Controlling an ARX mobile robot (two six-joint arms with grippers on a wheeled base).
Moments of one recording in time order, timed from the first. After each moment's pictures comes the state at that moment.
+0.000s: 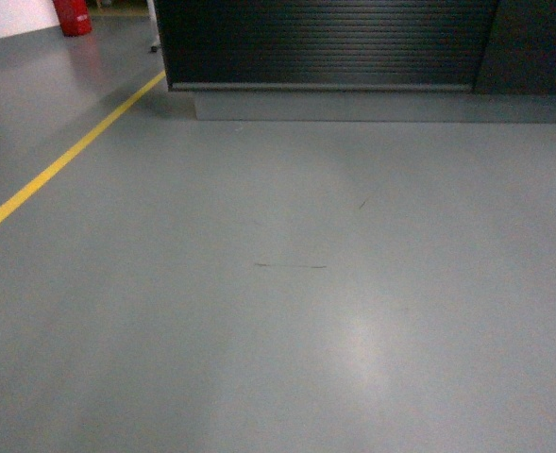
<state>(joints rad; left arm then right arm) 0.00 0.01 0.01 0.00 0.00 0.00 0.00 0.00 0.01 0.00 0.00 0.00</state>
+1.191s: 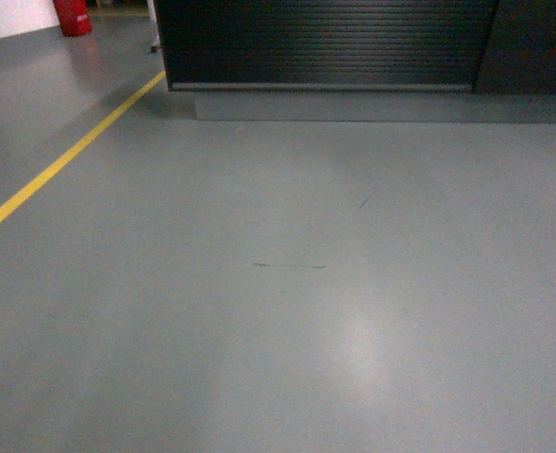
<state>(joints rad) 0.00 0.01 0.01 0.00 0.00 0.00 0.00 0.00 0.01 0.00 0.00 0.00</state>
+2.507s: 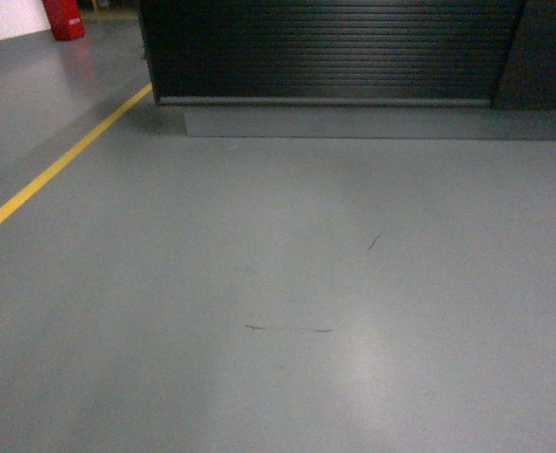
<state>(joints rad) 0.00 0.01 0.01 0.00 0.00 0.00 0.00 0.00 0.01 0.00 0.00 0.00</state>
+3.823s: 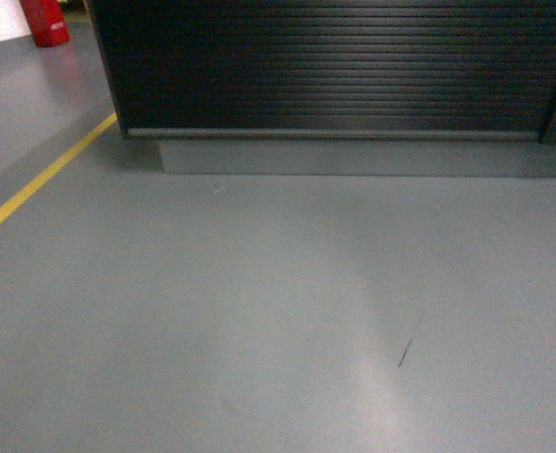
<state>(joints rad) 0.00 0.01 0.01 0.00 0.00 0.00 0.00 0.00 0.01 0.00 0.00 0.00</state>
